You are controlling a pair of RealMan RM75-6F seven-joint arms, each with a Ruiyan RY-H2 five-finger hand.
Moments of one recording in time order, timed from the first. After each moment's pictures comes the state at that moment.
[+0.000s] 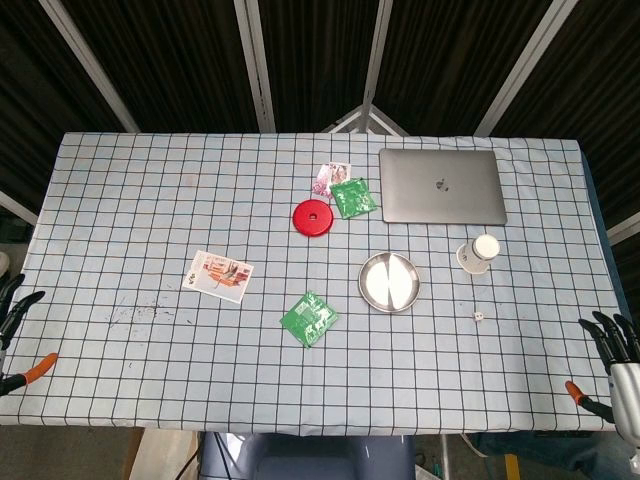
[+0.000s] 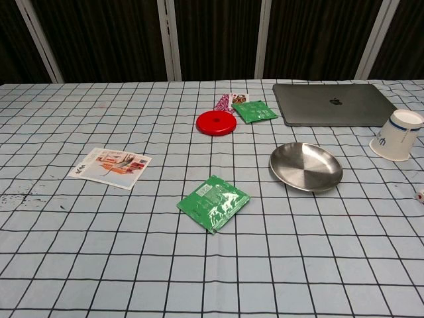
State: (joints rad) left arm -0.02 -1.08 -0.01 -1.58 1.66 1.67 -0.07; right arm -0.06 -1.03 0.03 -1.67 -1.60 1.65 -0.06
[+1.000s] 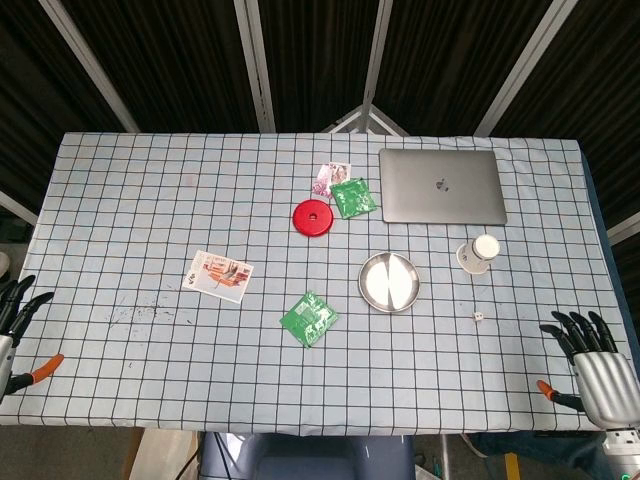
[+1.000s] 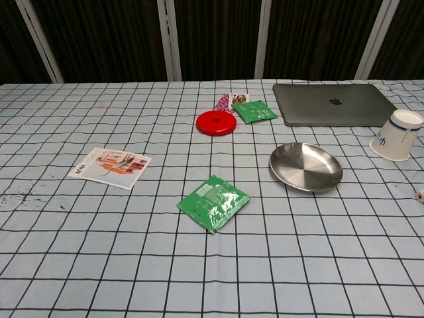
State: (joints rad) left arm -0.04 -1.08 -0.01 -1.60 1.65 1.62 -0.04; right arm 0.04 -1.08 0.01 -1.56 -1.61 1.46 0.09
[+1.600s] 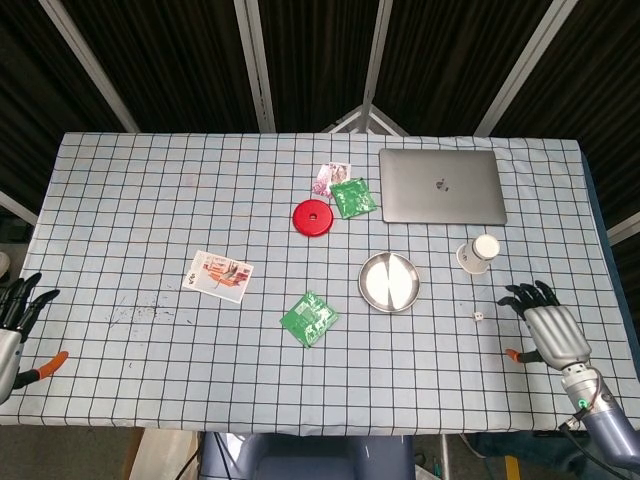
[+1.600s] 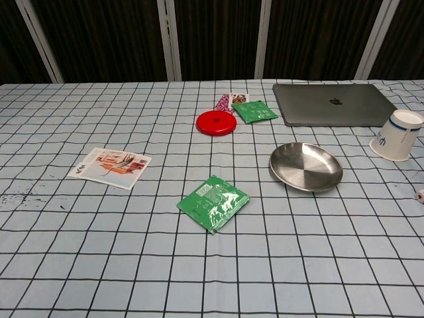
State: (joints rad) left arm -0.05 -1.09 -0.02 -1.62 1.62 1.59 0.01; right arm 0.29 -1.16 0.07 -1.42 -1.50 1.08 0.12
